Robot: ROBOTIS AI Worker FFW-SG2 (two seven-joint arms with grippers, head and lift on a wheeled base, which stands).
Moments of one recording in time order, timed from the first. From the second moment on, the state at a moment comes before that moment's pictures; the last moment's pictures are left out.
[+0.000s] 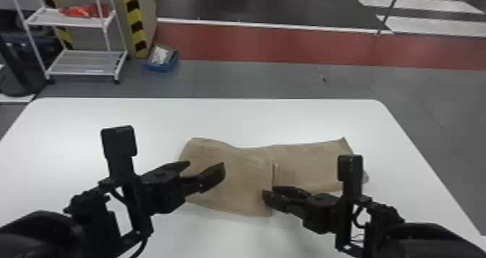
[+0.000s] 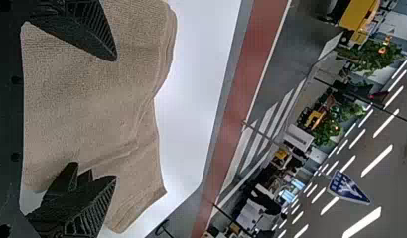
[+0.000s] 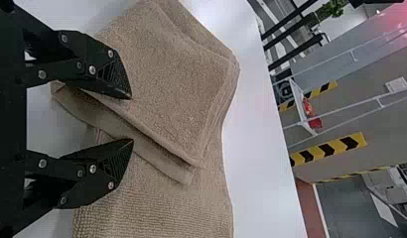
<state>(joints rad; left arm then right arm) 0.18 0.18 -0.12 -2.10 0.65 0.84 -0.12 0.22 -0.08 -0.09 -1.97 -0.12 0.89 0.66</state>
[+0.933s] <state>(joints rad) 0.18 0.18 -0.14 -2.10 0.65 0.84 -0.12 0.18 -0.08 -0.11 -1.97 -0.10 0.92 0.65</state>
